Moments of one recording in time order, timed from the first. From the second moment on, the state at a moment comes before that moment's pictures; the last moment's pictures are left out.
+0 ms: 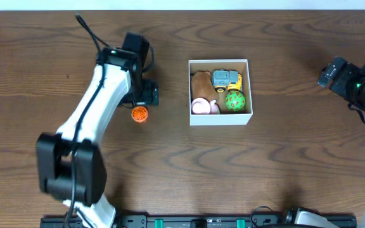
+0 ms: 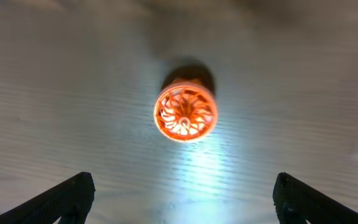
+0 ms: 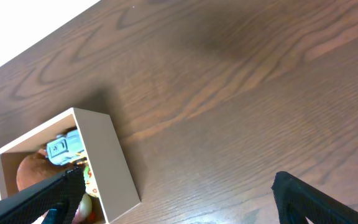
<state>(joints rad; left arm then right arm) -0.24 1.85 1.48 -1.16 -0.05 -0.30 -0.29 1.34 1.44 -1.01 -0.14 0.31</state>
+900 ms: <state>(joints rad) -0.22 2.10 1.47 -1.07 -0.04 -0.17 -0.29 1.34 1.44 -1.01 -0.14 0.31</state>
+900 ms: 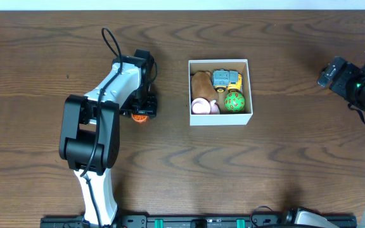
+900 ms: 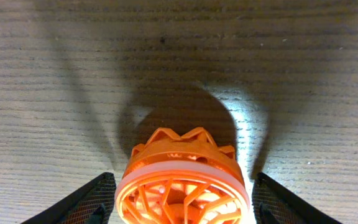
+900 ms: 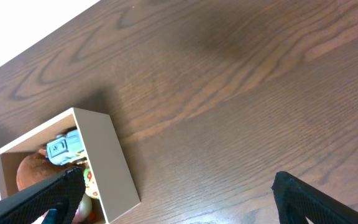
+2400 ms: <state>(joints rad) -0.60 1.87 1.86 -0.98 0.19 -0.11 -0.29 1.34 1.44 -1.01 -0.14 0.31</state>
